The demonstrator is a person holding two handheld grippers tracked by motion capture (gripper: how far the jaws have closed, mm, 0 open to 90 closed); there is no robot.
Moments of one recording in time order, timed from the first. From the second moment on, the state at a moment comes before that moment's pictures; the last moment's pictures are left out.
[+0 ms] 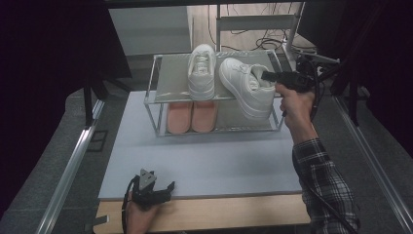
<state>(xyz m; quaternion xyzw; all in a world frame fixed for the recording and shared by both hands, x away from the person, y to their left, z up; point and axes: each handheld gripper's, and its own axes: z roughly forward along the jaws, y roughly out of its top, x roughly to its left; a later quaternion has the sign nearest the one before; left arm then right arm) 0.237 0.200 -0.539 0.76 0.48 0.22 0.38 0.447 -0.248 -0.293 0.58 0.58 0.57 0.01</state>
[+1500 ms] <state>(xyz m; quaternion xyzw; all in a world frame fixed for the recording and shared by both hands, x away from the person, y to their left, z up) 0.237 0.199 -0.539 0.76 0.48 0.22 0.38 0.451 -0.248 -0.283 0.54 0.62 0.57 0.05</state>
